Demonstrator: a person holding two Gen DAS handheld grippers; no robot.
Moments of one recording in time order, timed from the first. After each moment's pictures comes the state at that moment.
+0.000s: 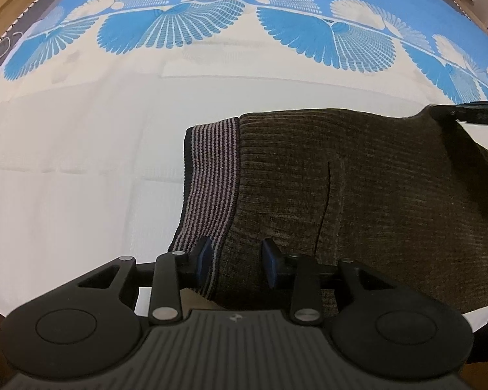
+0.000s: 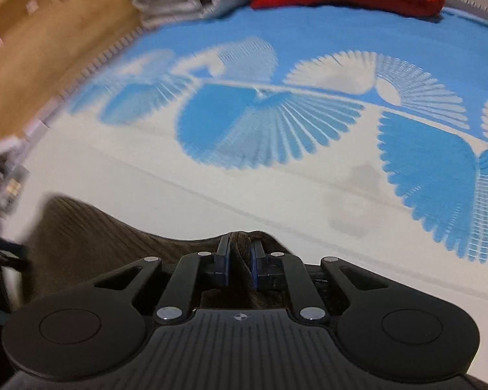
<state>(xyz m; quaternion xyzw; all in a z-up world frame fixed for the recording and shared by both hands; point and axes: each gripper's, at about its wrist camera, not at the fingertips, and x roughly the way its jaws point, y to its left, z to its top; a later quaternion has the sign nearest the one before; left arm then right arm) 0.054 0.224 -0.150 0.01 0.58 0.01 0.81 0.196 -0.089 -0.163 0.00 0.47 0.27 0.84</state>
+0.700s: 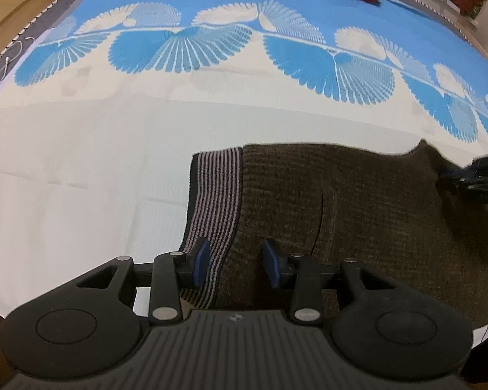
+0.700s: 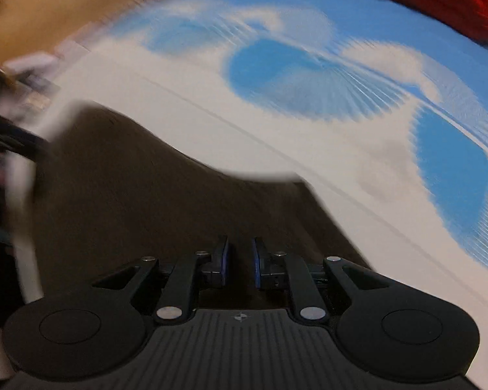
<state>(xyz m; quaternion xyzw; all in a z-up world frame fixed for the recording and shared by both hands) 0.056 0.224 -0.129 -0.02 0.55 0.02 0.84 0.160 -0.089 -0.166 -0.11 0.50 0.32 0.79</state>
